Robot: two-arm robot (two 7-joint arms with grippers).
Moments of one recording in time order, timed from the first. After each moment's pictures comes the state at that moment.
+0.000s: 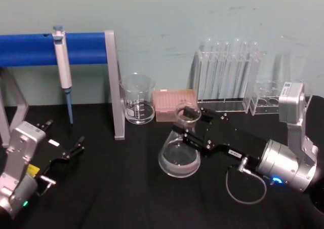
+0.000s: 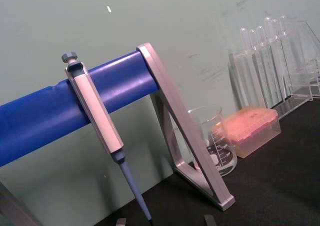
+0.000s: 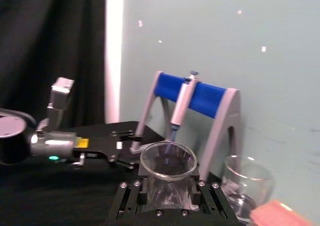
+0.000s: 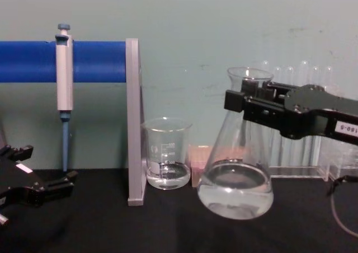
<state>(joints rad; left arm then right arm) -0.20 0.60 0.45 -1.41 -0.25 -0.12 0.03 0.30 0.52 -0.46 -1.55 0.56 -0.13 0.65</state>
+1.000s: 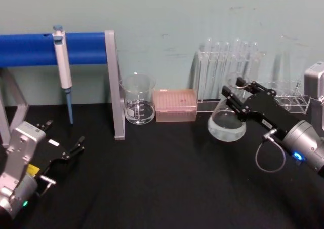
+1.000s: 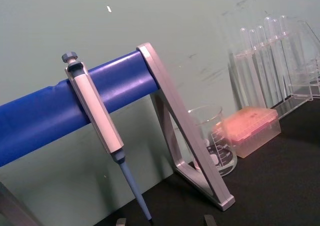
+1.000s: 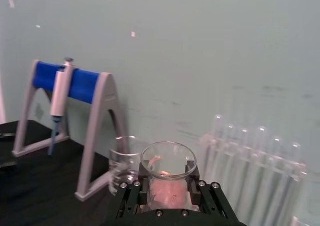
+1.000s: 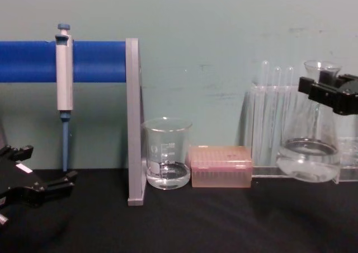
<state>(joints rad) -0.20 0.60 0.45 -1.41 -0.25 -0.12 0.03 0.29 0.46 -0.29 -1.47 0.44 -0.08 0.37</state>
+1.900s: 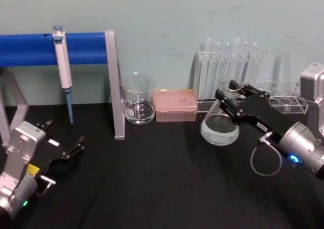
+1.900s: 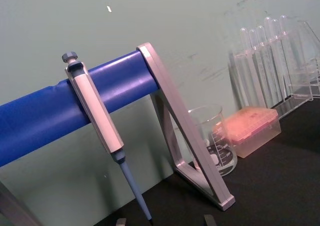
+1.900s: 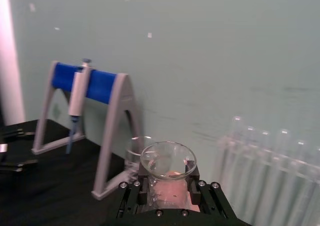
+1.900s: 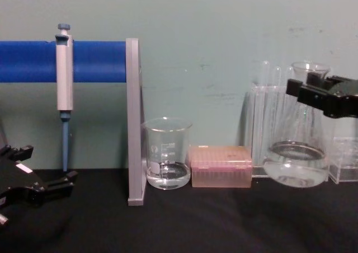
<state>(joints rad) -0.20 0.60 0.45 -1.41 -0.25 -0.12 0.03 0.28 0.43 -0.27 -1.49 0.42 -0.07 0.45</state>
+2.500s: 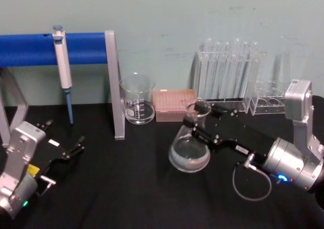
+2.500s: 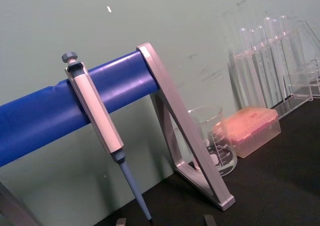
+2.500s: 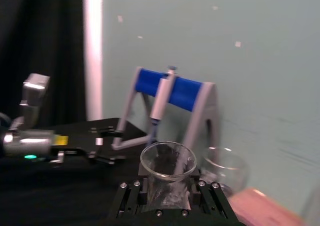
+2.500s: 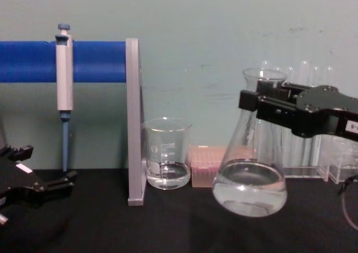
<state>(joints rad) -0.20 0.60 0.45 -1.41 -0.25 -0.12 0.03 0.26 0.48 -0.37 -1.56 0.50 -0.09 0.63</state>
